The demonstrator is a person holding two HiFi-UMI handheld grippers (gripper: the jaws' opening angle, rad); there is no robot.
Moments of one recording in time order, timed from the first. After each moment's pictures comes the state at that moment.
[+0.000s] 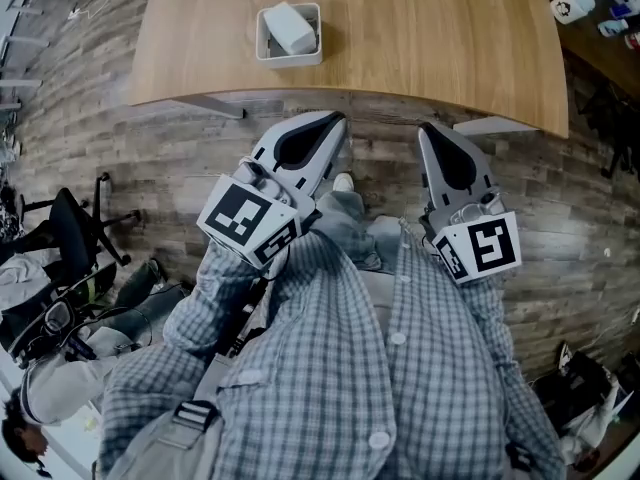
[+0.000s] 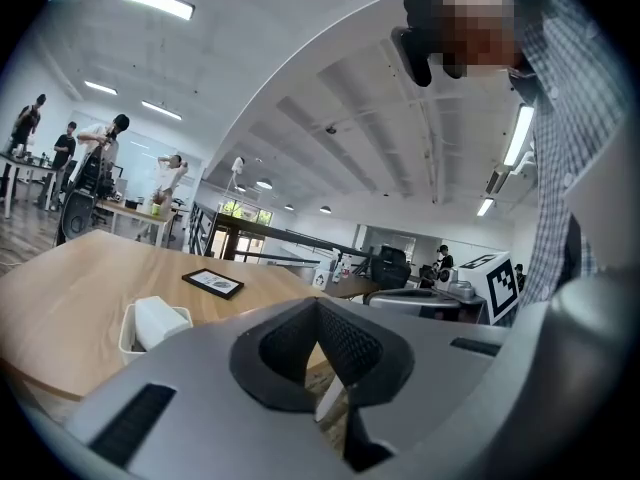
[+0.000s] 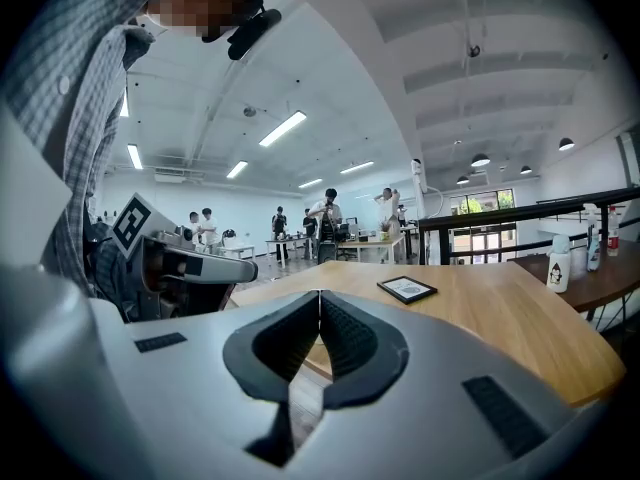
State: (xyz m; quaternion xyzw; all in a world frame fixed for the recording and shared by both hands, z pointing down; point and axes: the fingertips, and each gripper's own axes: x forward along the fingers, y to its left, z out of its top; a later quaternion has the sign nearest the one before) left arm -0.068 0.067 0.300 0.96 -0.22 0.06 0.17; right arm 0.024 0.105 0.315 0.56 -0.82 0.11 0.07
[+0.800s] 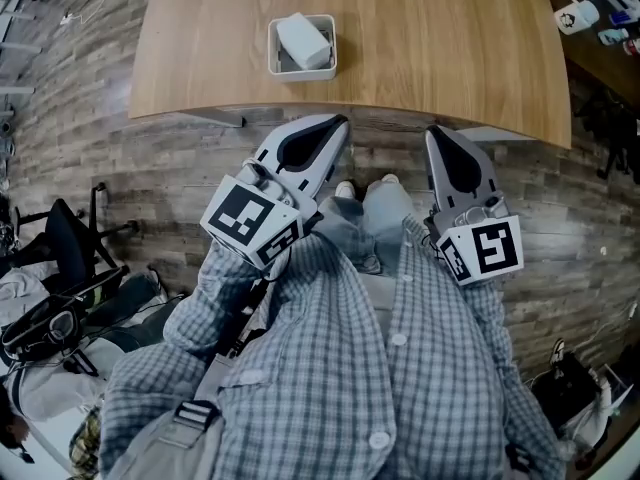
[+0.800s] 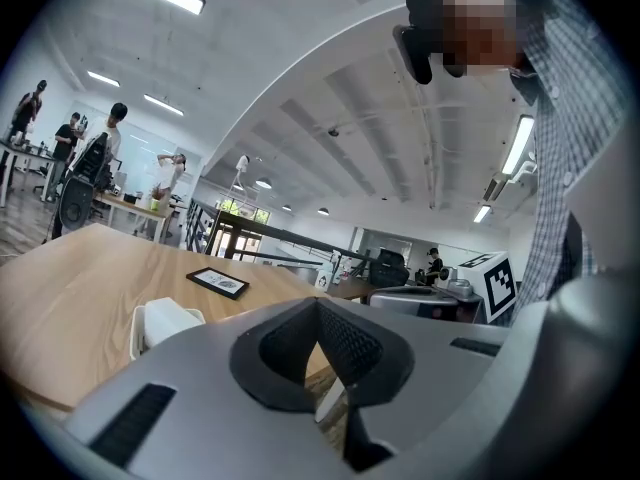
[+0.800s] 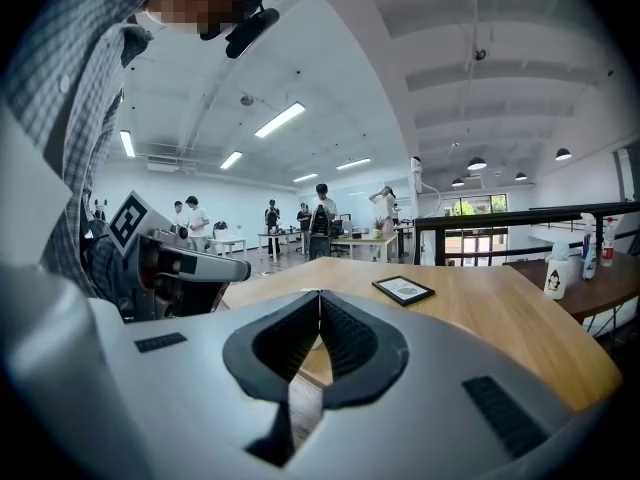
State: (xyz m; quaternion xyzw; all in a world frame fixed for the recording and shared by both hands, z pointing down) left arm -0.091 0.033 0.312 0.96 -0.21 0.05 0.18; right arm 0.010 0.074 0.323 0.58 -0.80 0.11 0.09
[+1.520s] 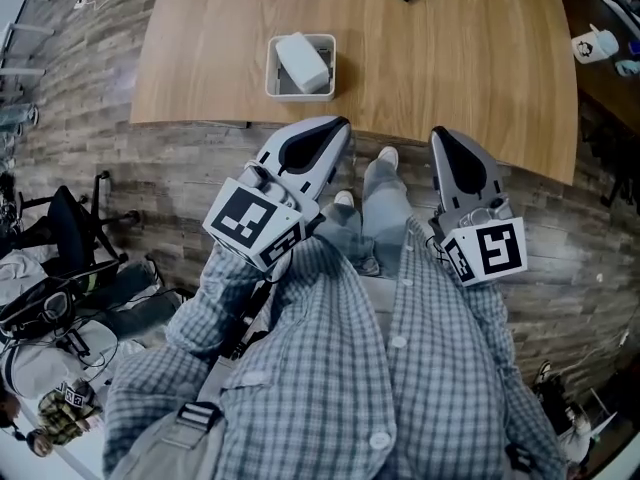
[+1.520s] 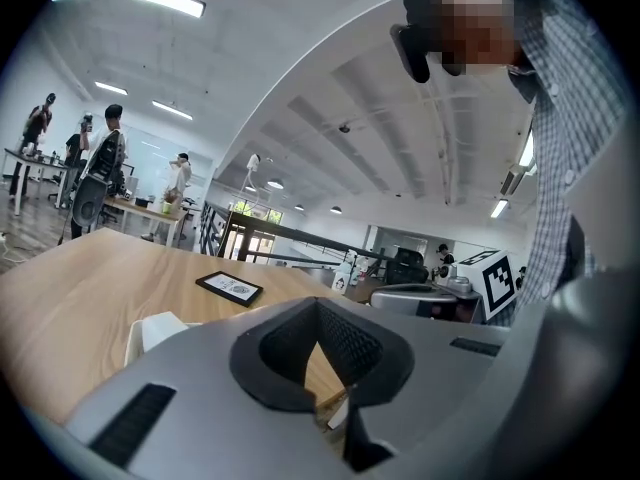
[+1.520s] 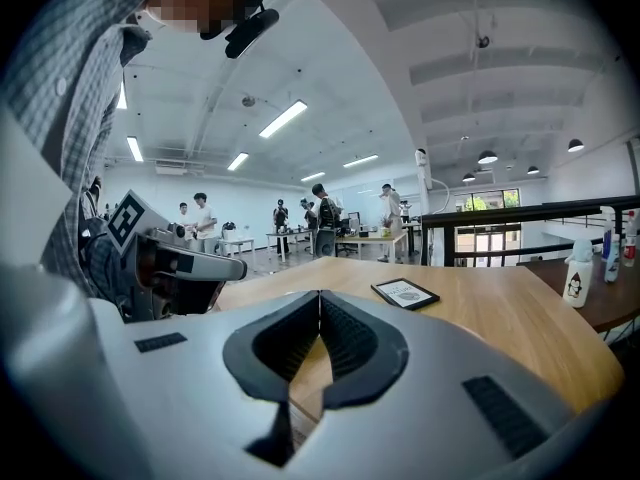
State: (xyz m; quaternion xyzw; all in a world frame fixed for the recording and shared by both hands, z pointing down) left arm -0.057 -0.011 0.320 0.95 -0.25 0.06 0.18; right arm 0.053 0.022 0.333 0.55 -0.82 0.11 0.09
